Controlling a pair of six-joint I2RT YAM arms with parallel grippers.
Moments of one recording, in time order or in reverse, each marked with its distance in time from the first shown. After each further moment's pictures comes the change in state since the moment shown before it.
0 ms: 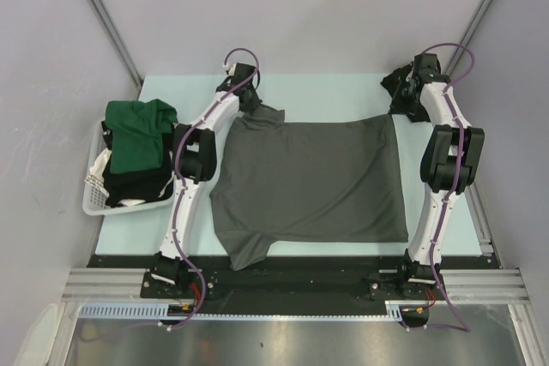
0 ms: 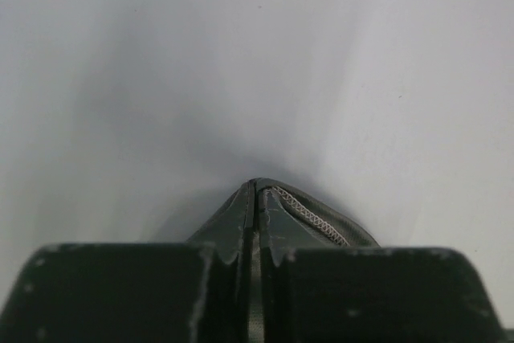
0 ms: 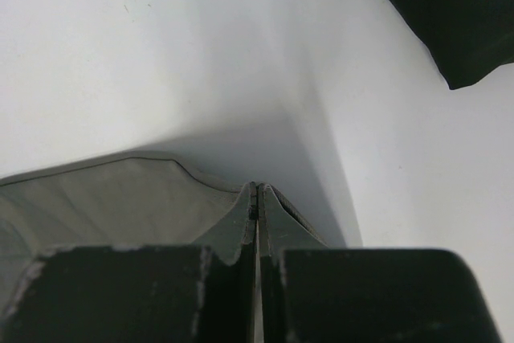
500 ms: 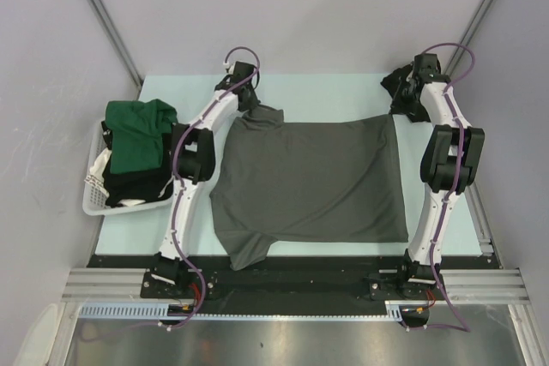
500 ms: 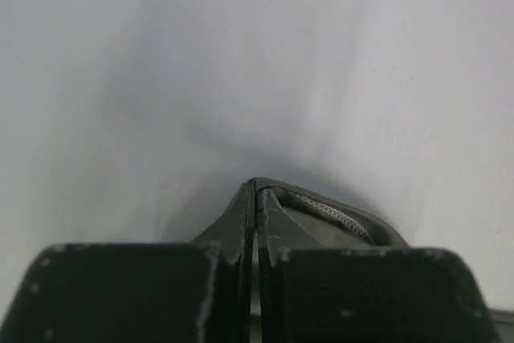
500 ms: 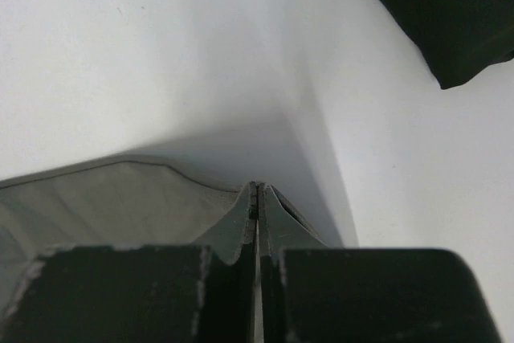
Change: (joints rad) left arm 0.002 -0.027 -0.016 -0.023 -0.016 0.059; right arm 0.000 -0.001 0.000 0.000 0.012 -0.002
